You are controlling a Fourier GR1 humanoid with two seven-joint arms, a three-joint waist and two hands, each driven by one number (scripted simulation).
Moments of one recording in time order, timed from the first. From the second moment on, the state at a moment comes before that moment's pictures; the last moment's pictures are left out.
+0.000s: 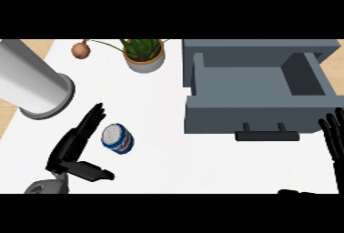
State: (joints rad) left arm -0.06 0.16 0.07 -1.31 -0.05 -0.35 -0.27; right arm 0.23 -0.04 -0.20 -2.06 -0.03 0.17 0.05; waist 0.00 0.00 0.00
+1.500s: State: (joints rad) left arm -0.28 0.17 0.13 -0.79 -0.12 -0.31 -0.51; right arm 0.24 -0.03 -0.24 -2.08 -0.05 0.21 0.05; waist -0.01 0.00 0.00
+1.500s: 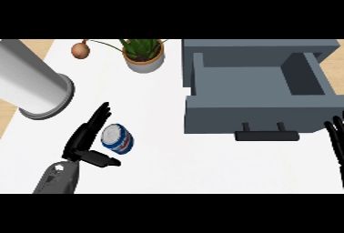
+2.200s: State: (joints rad) left arm -0.36 0.12 0.11 -0.66 -0.15 -0.26 -0.57; right arm 0.27 -0.01 -0.24 -2.15 -0.07 0.22 0.10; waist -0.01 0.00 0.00
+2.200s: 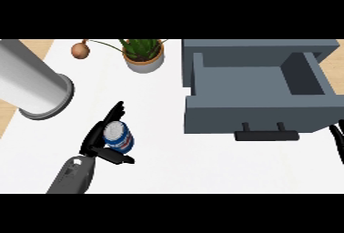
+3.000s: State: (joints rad) left arm -0.34 0.06 0.06 -0.81 -0.09 -0.34 -0.47; right arm 0.27 -0.03 -0.28 -2.17 -0.12 0.23 0.12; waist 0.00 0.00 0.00
